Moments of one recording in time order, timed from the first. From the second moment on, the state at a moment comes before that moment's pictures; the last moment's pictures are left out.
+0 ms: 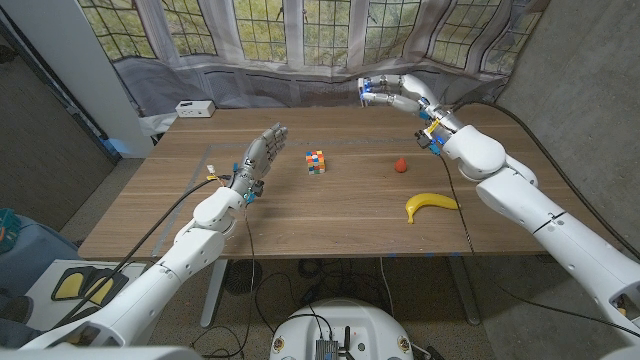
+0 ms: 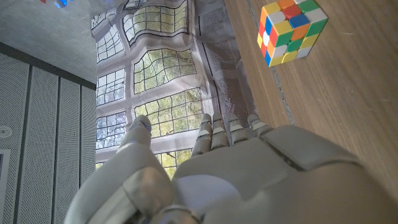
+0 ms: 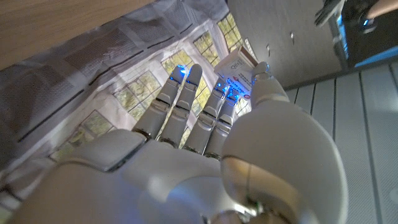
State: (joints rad) left arm 0.95 0.57 0.37 -1.50 -0.65 -0.33 -0.07; left_hand 0.22 0.14 0.38 -0.11 0.18 0.19 0.09 0.19 0.17 0.14 0.06 0.21 0.19 0.04 0.07 0.18 0.17 -0.09 0.11 0.20 0.18; right arm -0.77 -0.74 -0.43 -1.84 0.15 0.22 0.09; right_hand 0.92 0.13 0.27 -0.14 0.18 0.85 -0.15 0.28 0.20 0.95 -0.19 0.21 0.19 0.73 -0.07 0.41 0.24 0.66 -0.04 0.24 0.18
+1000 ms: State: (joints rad) left arm 0.96 0.57 0.36 -1.49 -0.66 -0.35 -0.07; left_hand 0.22 0.14 0.38 -0.11 0.18 0.19 0.09 0.19 0.17 0.14 0.06 0.21 0.19 0.04 0.07 0.18 0.17 -0.10 0.12 0.20 0.18; right arm -0.70 -0.76 -0.56 -1.89 -0.23 0.11 0.21; right_hand 0.92 0.13 0.26 -0.14 0.17 0.85 -0.15 0.28 0.20 0.96 -0.19 0.21 0.19 0.72 -0.08 0.40 0.24 0.65 -0.04 0.24 0.18
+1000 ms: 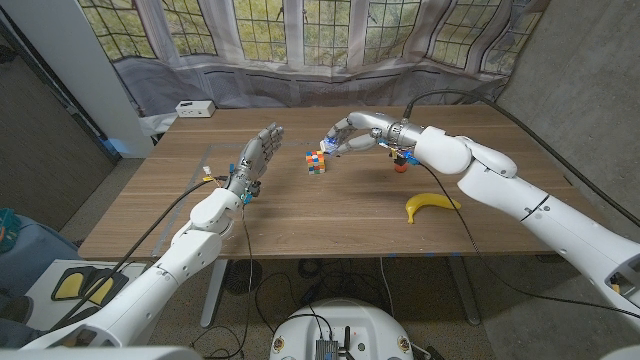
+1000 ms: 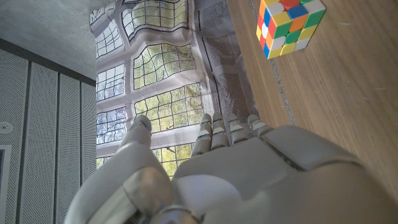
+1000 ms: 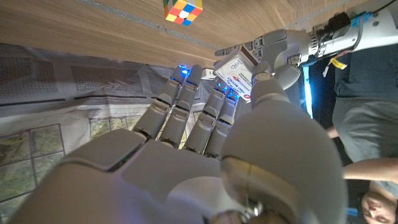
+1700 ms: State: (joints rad) left arm 0.93 0.55 0.37 -1.46 -0.66 -0.34 -0.09; left_hand 0.22 0.13 0.38 -0.11 0.18 0.19 0.09 0.19 0.17 0.14 0.06 0.21 0.19 0.04 0.07 0.18 0.17 -0.10 0.12 0.20 0.18; right arm -0.93 -0.64 -0.24 -1.73 0.45 0.32 0.03; right_hand 0.93 0.12 0.26 -0.14 0.17 0.86 -0.14 0.28 0.20 0.96 -0.20 0.21 0.19 0.73 -0.07 0.40 0.24 0.66 -0.04 0.24 0.18
